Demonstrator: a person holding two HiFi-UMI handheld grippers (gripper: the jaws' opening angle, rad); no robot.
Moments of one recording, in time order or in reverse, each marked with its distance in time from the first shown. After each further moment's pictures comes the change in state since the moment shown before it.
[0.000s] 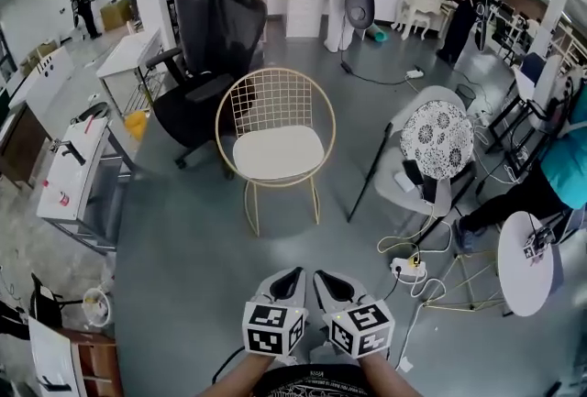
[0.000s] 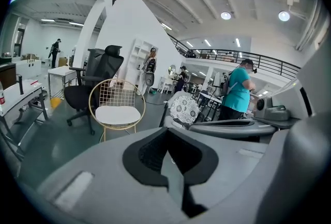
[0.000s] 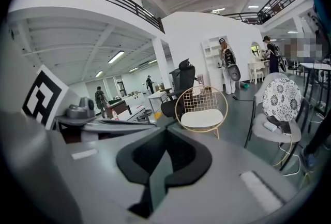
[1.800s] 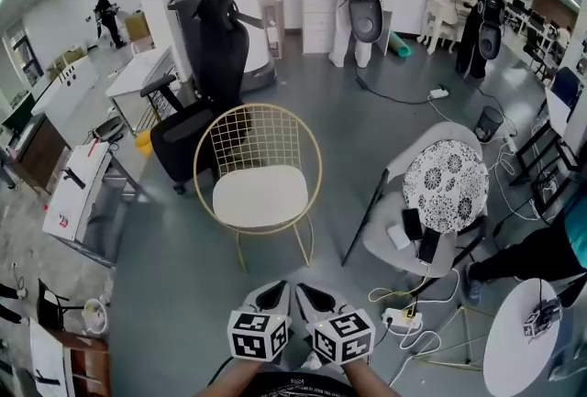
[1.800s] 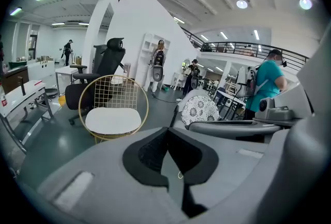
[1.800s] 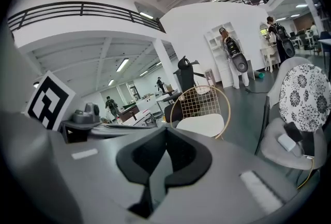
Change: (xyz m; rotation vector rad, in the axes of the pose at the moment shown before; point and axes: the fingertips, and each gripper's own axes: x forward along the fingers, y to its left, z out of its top) left arm 0.207 -0.010 0.071 -0.055 0.049 0.175; right arm 0.079 -0.193 0.071 0.080 0.023 0.205
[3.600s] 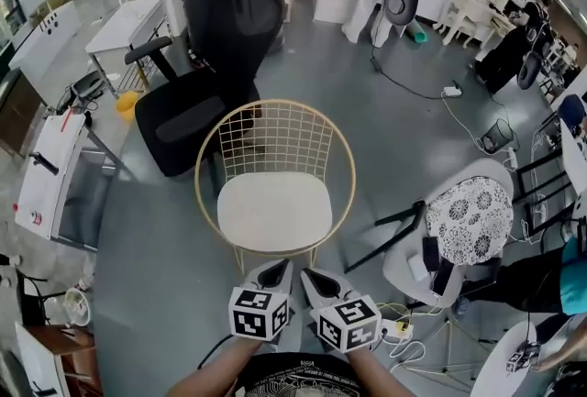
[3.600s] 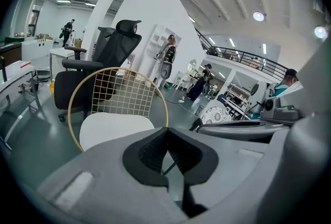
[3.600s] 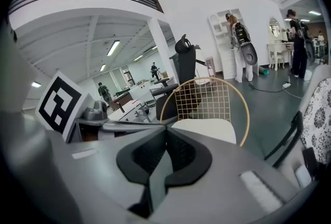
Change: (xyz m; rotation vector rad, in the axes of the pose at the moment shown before) left arm 0.136 0.192 0.098 -0.139 0.046 -0.088; right arm 0.229 -0.045 0.074 -0.041 0.167 -0.061
